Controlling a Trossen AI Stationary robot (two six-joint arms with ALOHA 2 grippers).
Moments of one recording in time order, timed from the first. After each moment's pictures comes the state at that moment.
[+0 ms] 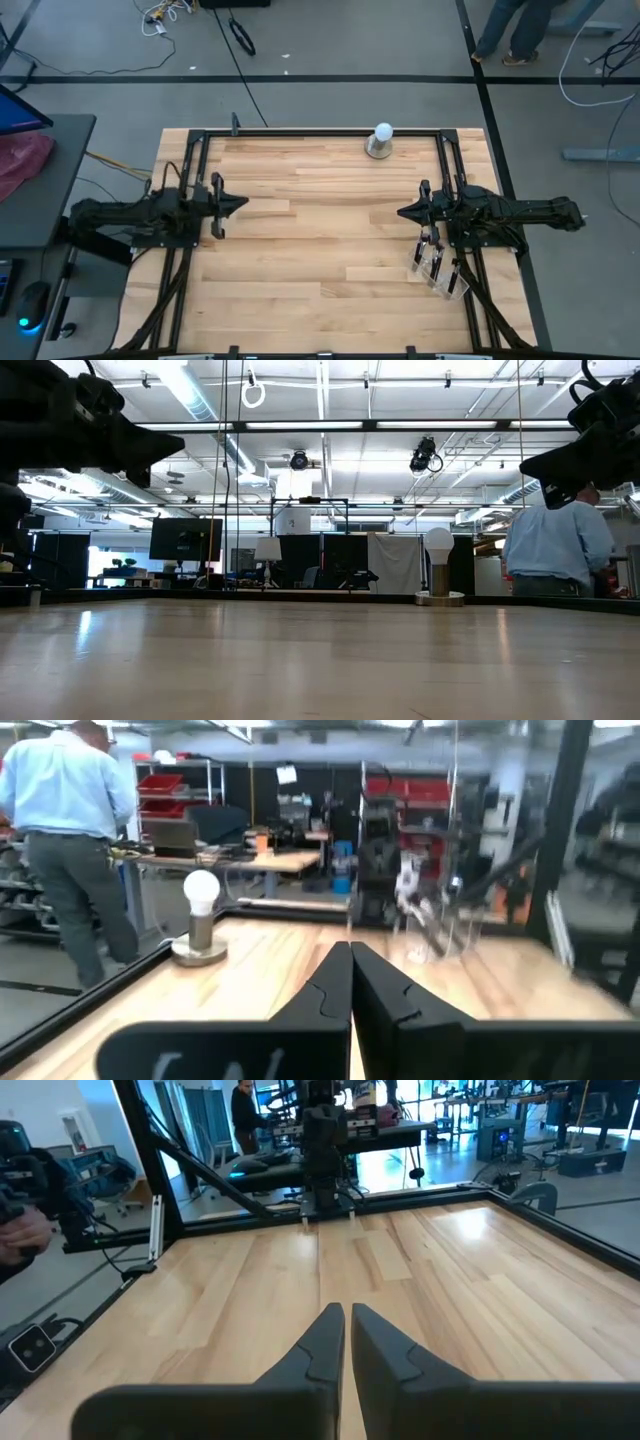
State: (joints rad) left arm -0.01 0.05 0.01 0.17 -0.18 -0.04; right arm -0.01 0.08 0.04 -0.05 -0.04 0.12
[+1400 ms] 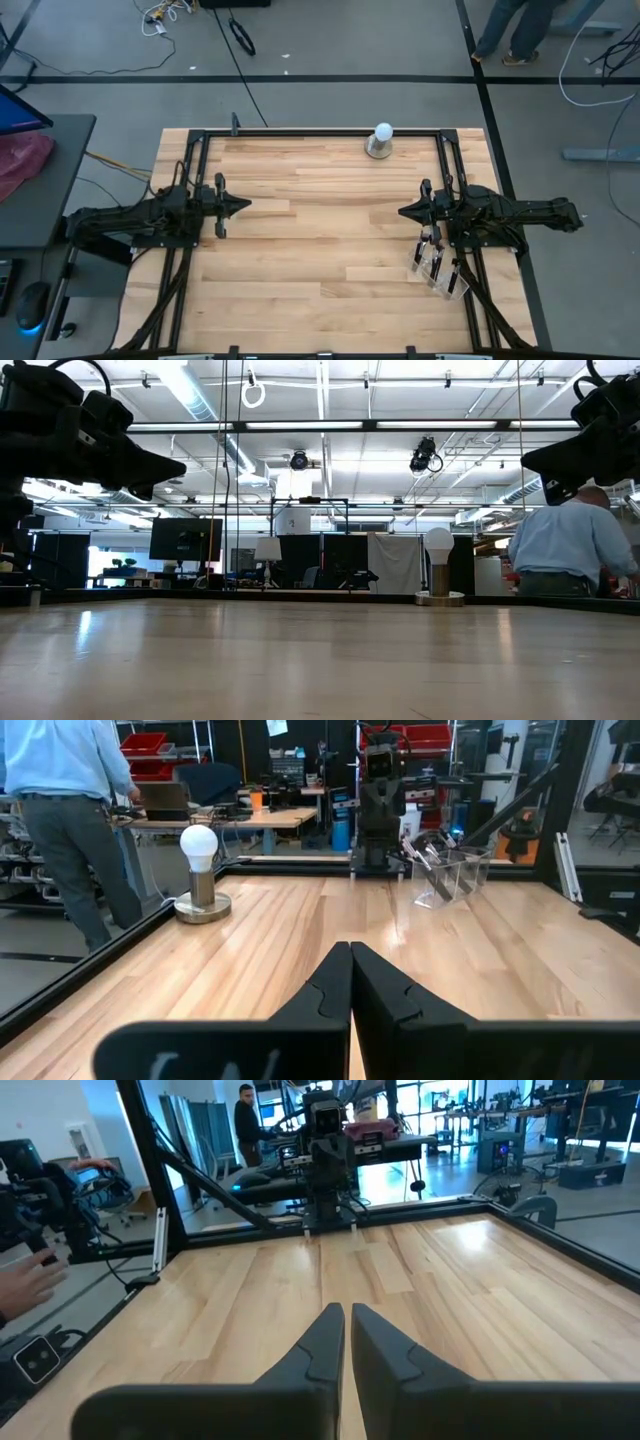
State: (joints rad) left arm 0.11 0.05 0.01 0.04 -0.03 0.01; right arm -0.01 0.05 0.04 -0.05 -0.04 0.12
